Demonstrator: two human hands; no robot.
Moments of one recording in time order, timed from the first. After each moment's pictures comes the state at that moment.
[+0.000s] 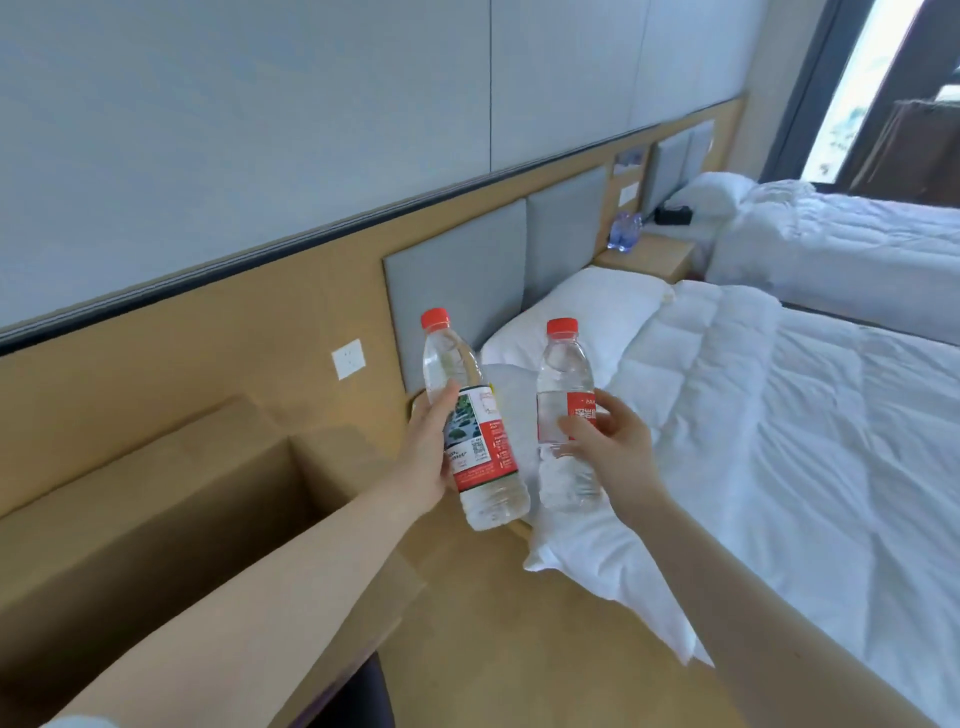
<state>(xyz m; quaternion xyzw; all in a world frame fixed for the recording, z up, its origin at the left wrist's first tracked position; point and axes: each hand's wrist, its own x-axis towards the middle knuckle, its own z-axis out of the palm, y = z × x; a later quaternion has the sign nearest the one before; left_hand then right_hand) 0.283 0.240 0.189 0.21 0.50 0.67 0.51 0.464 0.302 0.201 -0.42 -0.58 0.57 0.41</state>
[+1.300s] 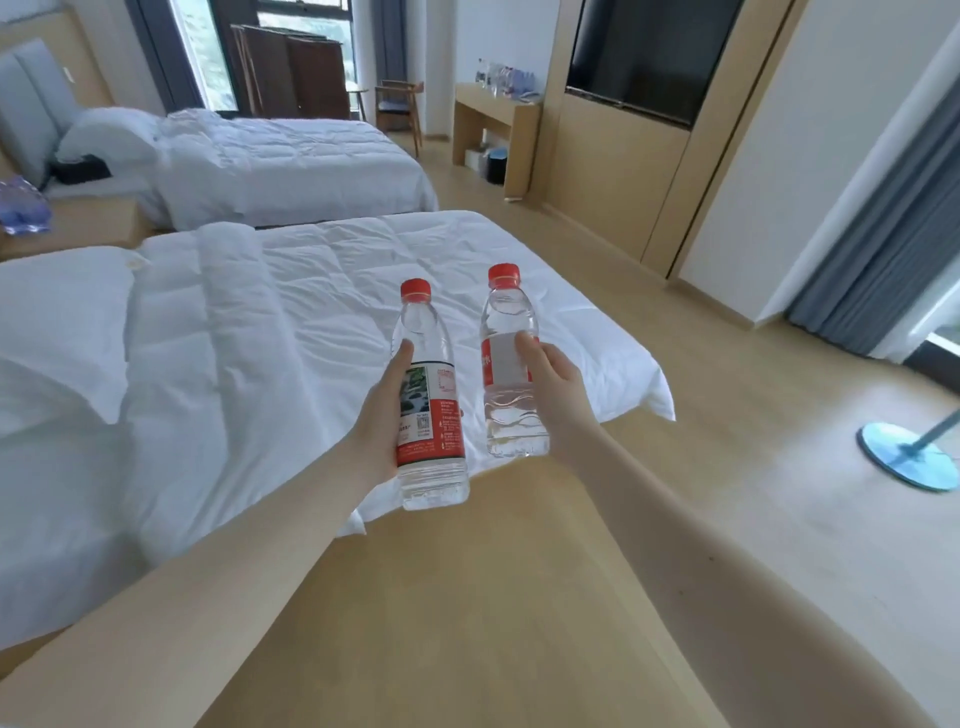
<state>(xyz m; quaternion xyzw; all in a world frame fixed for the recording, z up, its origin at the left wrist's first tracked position) 0.609 0.248 0.164 0.42 0.30 0.21 0.84 0.742 0.133 0.213 -0.65 -0.25 0.33 0.64</state>
